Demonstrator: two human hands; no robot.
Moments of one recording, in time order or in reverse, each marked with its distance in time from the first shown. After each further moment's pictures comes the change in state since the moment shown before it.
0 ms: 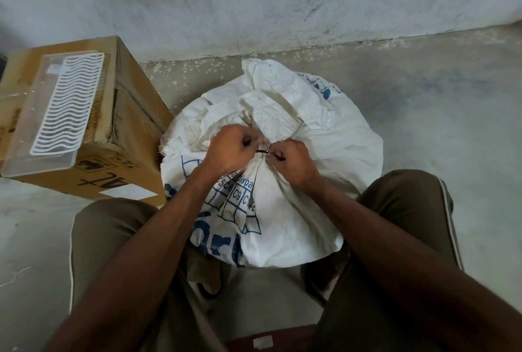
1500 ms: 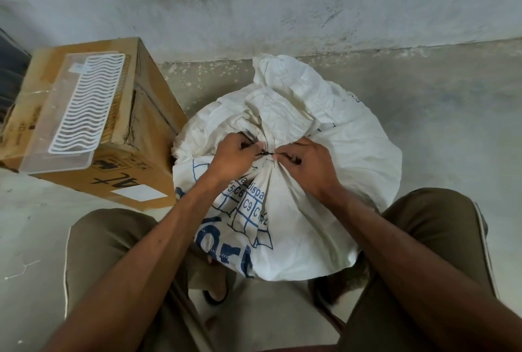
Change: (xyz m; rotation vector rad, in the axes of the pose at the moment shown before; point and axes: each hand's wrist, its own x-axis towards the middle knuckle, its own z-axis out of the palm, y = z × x) left_hand -0.010 -0.013 -0.007 -0.391 0.060 -0.426; right_hand 0.002 -0.019 -0.013 -0.079 0.148 -0.113
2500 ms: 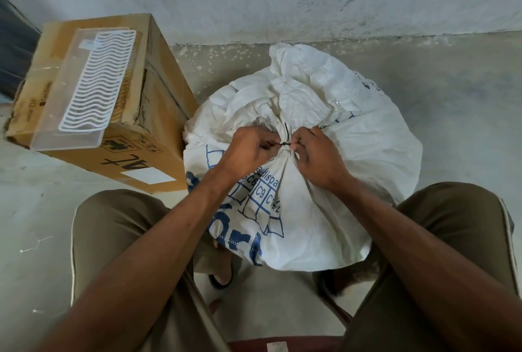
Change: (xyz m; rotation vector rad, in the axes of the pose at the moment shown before) left_hand -0.002 -0.022 0.004 0.280 -0.028 0.523; right_hand 0.001 0.014 0.022 -0.023 -0.178 0.009
